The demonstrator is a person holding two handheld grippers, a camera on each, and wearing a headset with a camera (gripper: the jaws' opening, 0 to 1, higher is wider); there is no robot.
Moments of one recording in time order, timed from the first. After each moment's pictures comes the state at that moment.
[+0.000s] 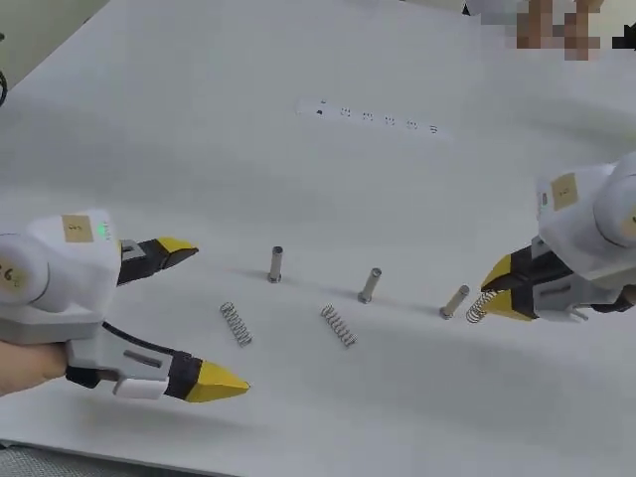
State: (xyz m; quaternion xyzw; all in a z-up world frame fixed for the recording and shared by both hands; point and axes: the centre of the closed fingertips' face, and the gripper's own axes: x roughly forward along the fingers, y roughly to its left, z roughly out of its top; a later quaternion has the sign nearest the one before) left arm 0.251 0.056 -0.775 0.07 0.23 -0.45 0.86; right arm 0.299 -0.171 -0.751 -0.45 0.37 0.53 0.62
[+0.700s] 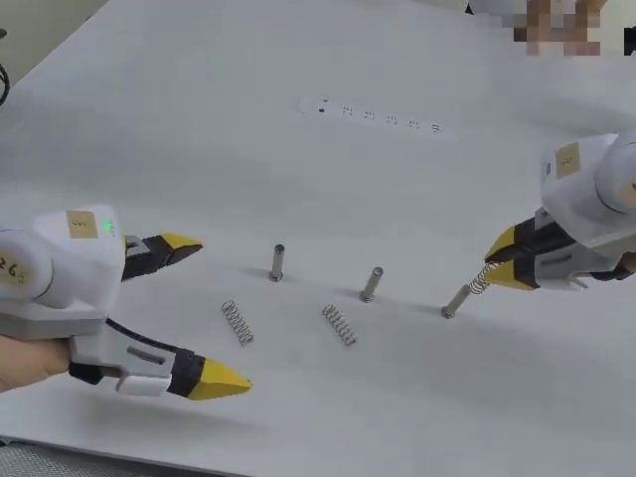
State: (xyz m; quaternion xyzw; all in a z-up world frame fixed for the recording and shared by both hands) left arm 0.253 0.054 -0.772 0.07 0.23 -0.45 0.86; right arm 0.325 -0.169 -0.741 -0.46 0.36 0.52 0.63
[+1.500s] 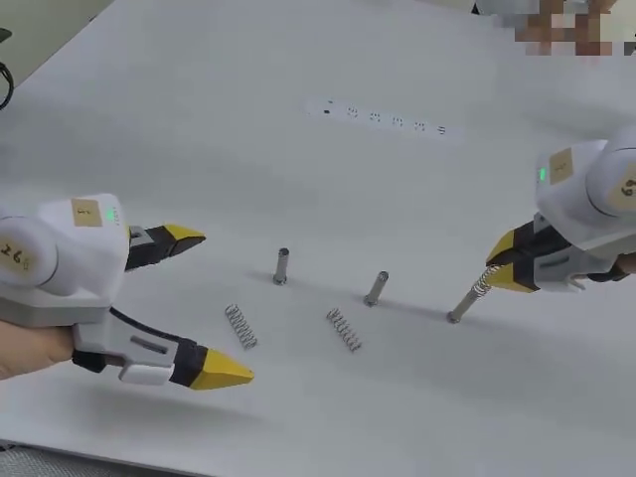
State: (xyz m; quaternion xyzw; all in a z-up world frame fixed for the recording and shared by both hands) left arm 0.263 0.058 -0.770 0.08 0.23 -0.45 0.86; right arm 0.334 -0.169 -0.751 -0.46 0.36 0.52 0.62
